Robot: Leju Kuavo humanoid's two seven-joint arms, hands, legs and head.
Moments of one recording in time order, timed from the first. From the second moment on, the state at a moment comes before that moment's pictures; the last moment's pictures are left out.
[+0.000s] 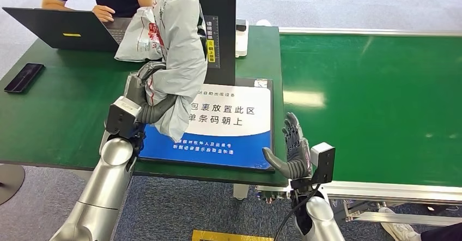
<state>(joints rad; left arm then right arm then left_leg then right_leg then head) -0.44 -0.05 -0.14 -1.16 -0.37 -0.03 -0.58 -0.20 0.07 0.20 -1.29 -0.10 -0.06 -0.42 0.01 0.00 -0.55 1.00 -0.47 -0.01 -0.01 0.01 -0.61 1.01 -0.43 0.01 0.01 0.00</state>
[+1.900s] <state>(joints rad) -0.58 0.05 0.37 -0.76 -1.19 0.69 -0.06 -0.20 0.11 0.20 -1.26 0.04 -0.13 -0.39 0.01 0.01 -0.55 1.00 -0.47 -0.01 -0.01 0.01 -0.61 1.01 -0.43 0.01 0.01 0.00</state>
